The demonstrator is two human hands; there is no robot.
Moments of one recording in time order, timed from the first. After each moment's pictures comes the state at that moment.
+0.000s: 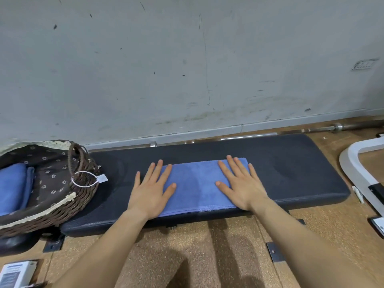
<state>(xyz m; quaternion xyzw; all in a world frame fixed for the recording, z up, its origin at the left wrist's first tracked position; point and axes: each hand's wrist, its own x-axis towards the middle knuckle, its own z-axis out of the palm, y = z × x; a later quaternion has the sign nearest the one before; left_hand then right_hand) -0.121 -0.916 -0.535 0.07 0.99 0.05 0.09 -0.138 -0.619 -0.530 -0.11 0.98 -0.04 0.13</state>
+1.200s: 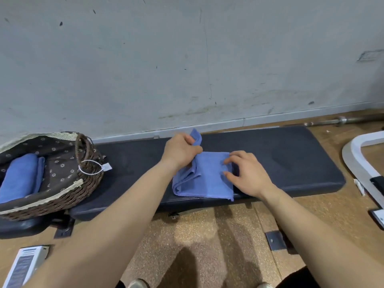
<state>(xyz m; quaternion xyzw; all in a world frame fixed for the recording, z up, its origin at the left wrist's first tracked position) -0.165 -0.824 -0.437 -0.11 0.87 0.47 0.09 -0.126 -0.600 -0.500 -0.11 0.97 -0.23 0.03</state>
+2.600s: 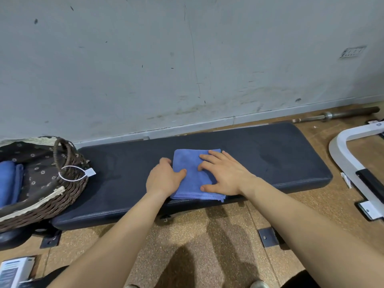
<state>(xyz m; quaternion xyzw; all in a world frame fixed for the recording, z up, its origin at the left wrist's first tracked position) -0.134 -0.836 -0.507 -0.13 0.94 0.30 0.11 -0.141 -0.618 -0.497 -0.28 0.95 -0.07 0.12</state>
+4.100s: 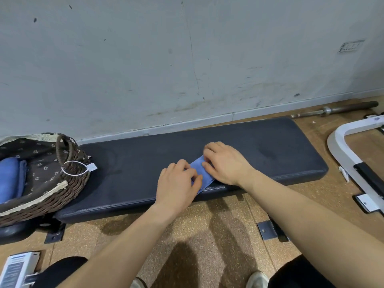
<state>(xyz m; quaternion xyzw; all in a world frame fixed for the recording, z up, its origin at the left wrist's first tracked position) -0.079 -0.807 -0.498 0.12 0.98 0.12 -0.08 -0.137 -0.618 -0.487 -0.27 0.96 -0.09 -0.01</state>
